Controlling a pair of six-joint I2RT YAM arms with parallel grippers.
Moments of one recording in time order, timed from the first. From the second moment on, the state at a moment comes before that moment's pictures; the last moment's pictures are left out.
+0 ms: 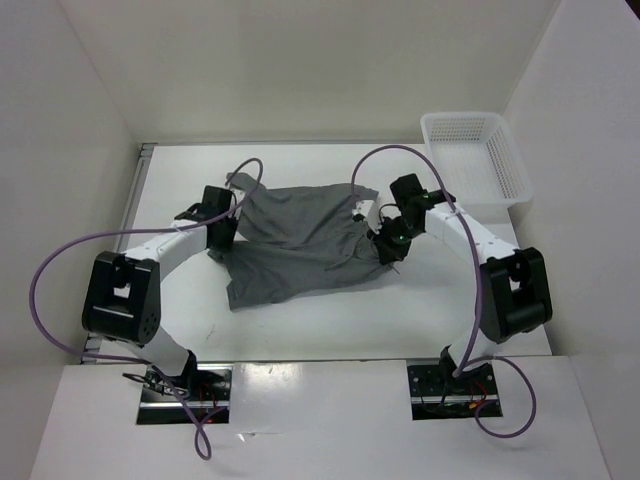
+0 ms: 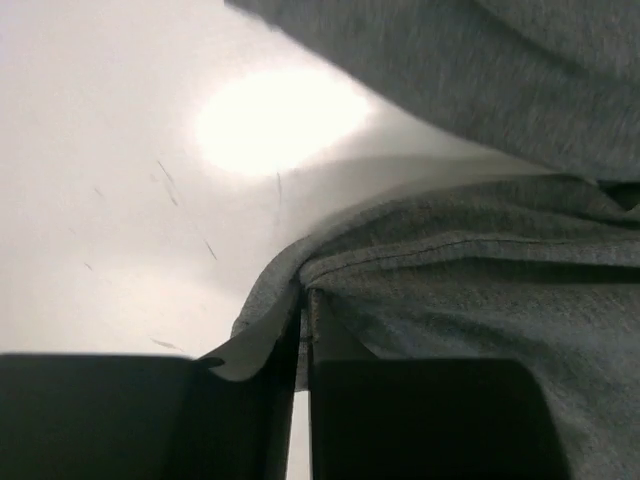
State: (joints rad) left arm -0.19 1.59 0.96 -0.41 -0.14 0.07; right arm 0.31 1.60 1.17 -0.85 -0.41 -0.76
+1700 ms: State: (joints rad) left arm -0.35 1.45 0.78 -0.67 0.04 0.07; right arm 0.31 1.74 1.11 -0.62 -0.27 -0.60
